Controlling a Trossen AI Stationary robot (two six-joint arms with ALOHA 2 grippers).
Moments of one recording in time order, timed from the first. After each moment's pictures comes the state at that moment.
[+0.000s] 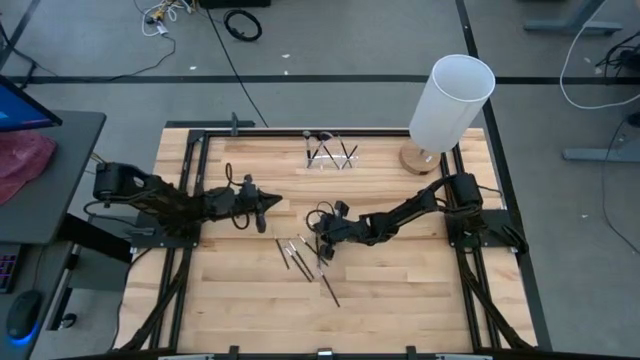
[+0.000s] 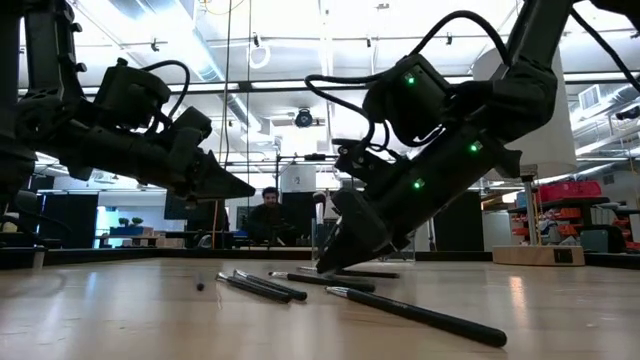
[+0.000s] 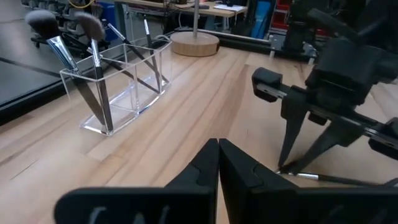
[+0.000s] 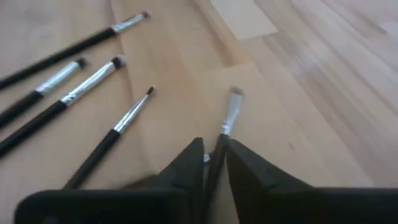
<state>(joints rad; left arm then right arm) 0.12 1.43 0.09 1.15 -0.22 -0.14 0.13 2.08 0.92 0.38 0.37 0.27</state>
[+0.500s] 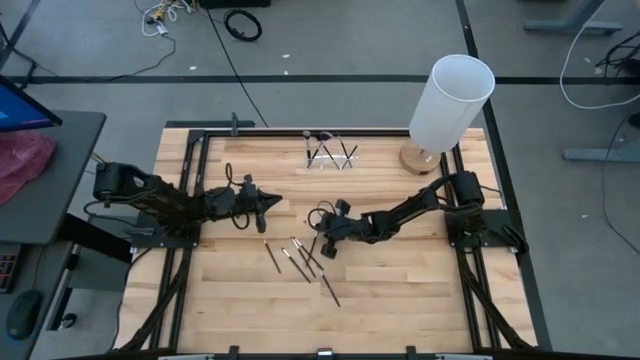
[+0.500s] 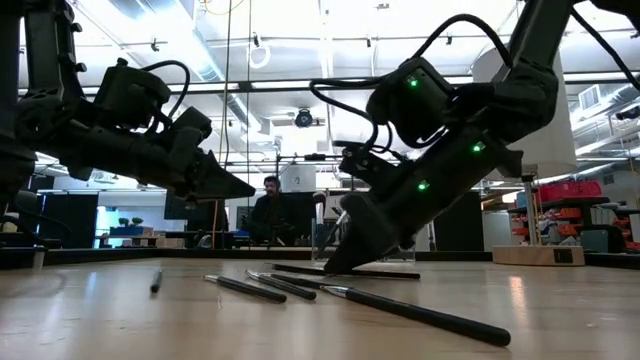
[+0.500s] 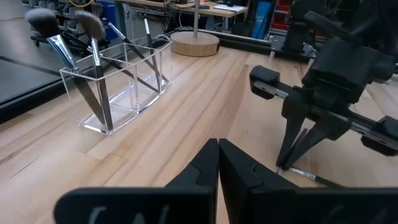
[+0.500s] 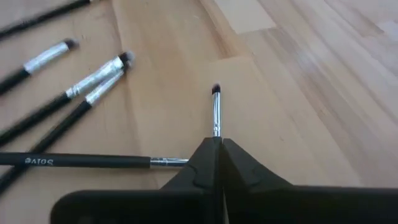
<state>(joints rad) 0.12 1.43 0.09 1.15 -0.22 -0.14 0.12 2.03 0.91 0.40 0.35 0.23</state>
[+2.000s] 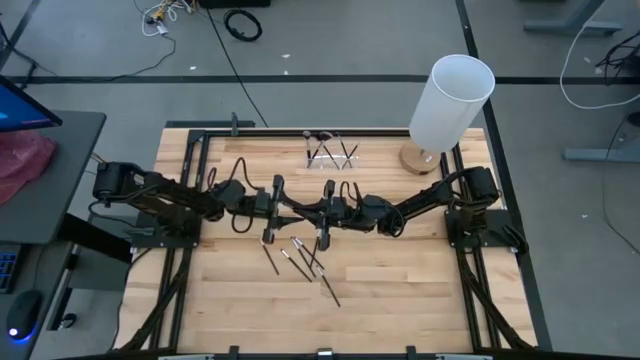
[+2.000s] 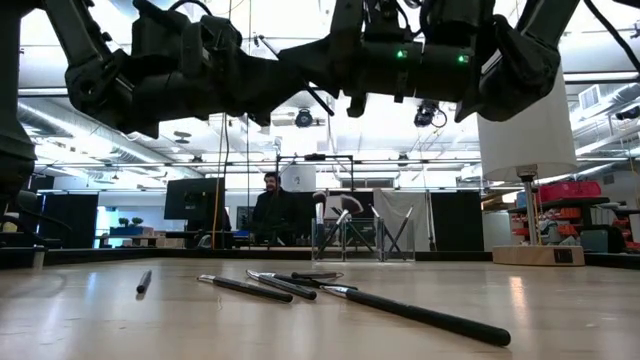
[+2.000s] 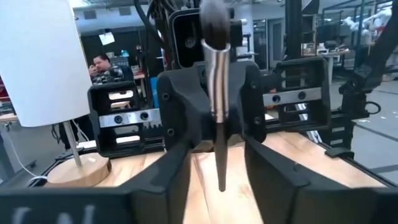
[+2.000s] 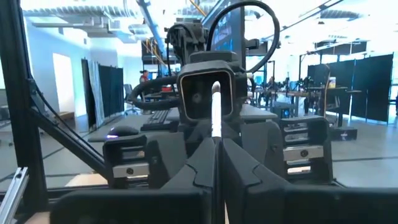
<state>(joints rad) 0.04 1.43 0.39 1.17 0.18 0.09 0.10 1.91 0.92 1.24 0.18 -0.04</state>
